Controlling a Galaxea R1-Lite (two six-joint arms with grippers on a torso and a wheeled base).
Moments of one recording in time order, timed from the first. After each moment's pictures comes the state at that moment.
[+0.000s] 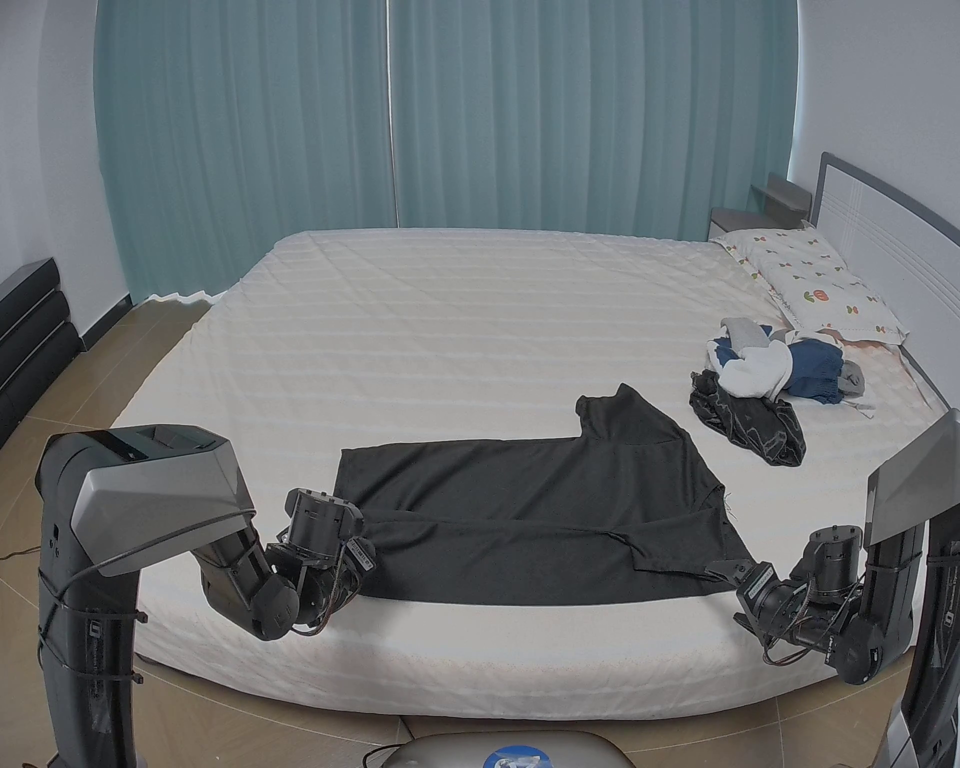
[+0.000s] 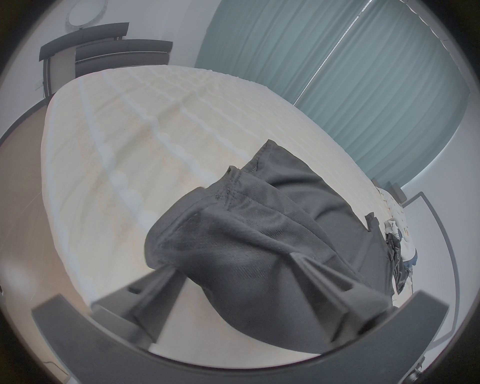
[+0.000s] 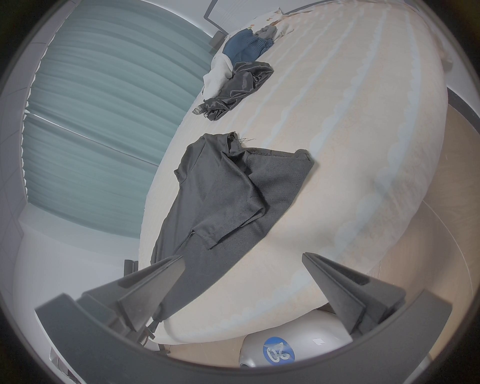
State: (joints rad) left arm -0.38 2.36 -0.81 -0.80 0.29 -0.93; right arm 0.15 2.29 -0.13 -1.55 0.10 1.03
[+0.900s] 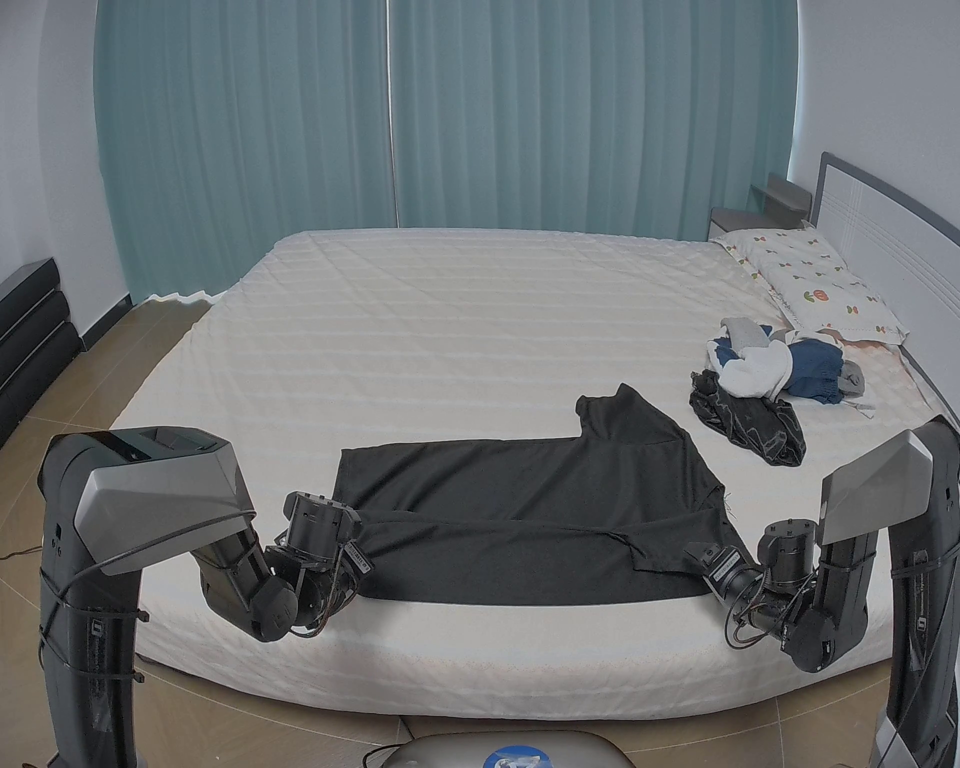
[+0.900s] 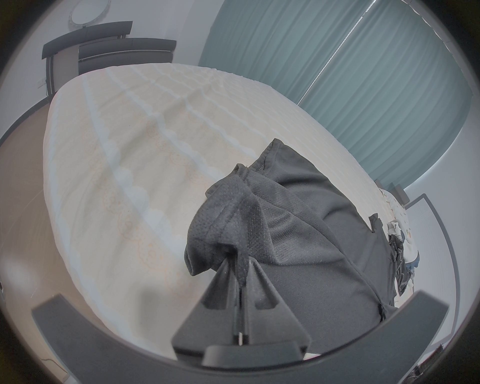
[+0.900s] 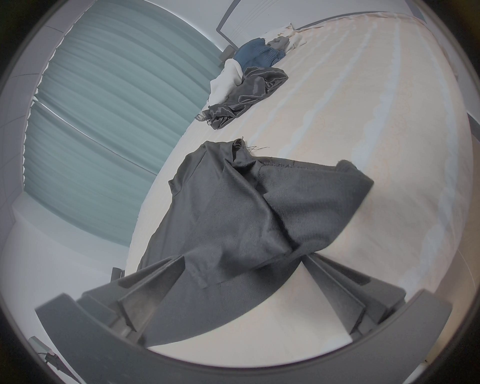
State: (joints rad) left arm -0.37 2.38 -0.80 -0.80 0.29 -0.94; right arm 0.20 2.44 -0.37 -1.53 -0.06 1.00
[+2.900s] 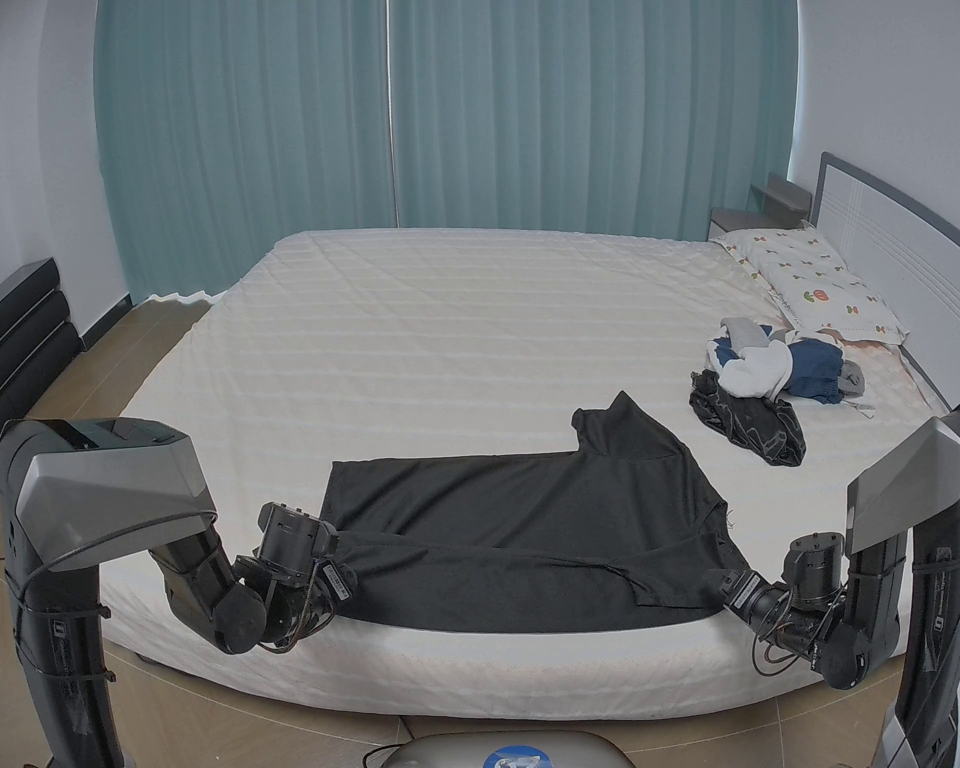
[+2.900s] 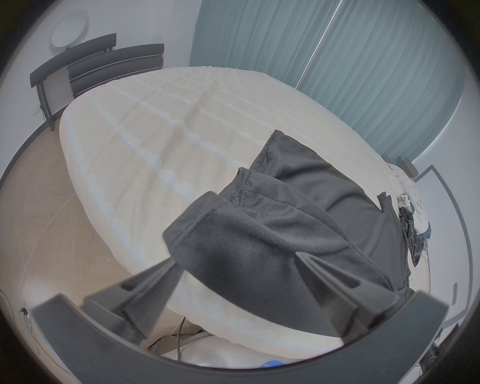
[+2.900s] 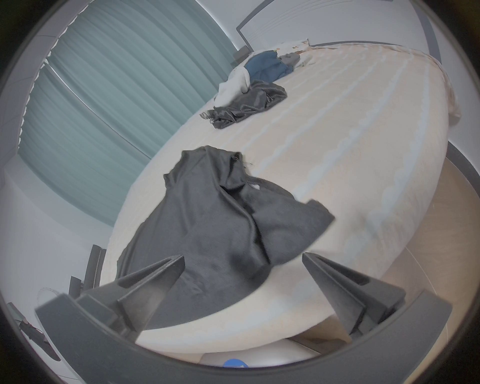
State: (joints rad) left arm -0.36 2.25 -0.64 -0.73 0.28 -0.84; right arm 0.20 2.34 -0.16 -1.55 -0.11 0.84
